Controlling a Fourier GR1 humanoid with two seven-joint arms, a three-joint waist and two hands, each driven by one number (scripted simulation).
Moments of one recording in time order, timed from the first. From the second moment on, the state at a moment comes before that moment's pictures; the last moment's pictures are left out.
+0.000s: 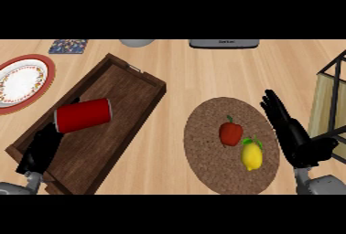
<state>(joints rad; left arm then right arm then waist) -0.06 0.60 -0.32 -1.52 0.18 0.20 0.13 -0.11 -0.45 0.30 -1.46 -0.38 -0.16 -0.15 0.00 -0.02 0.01</state>
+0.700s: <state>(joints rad) -0.13 0.45 -0.29 -1.53 0.20 0.26 0.05 -0.06 -0.40 0.10 -1.48 -0.19 -0.76 -0.05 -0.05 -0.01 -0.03</state>
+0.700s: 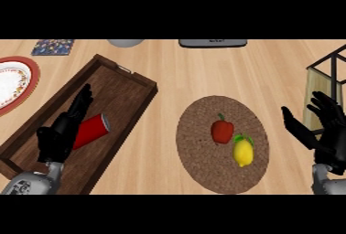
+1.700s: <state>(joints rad) -0.20 0.33 -0.32 -1.43 0.14 0.25 -0.01 0.12 -0.50 0.32 -1.80 0.28 -0.90 0.50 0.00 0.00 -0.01</state>
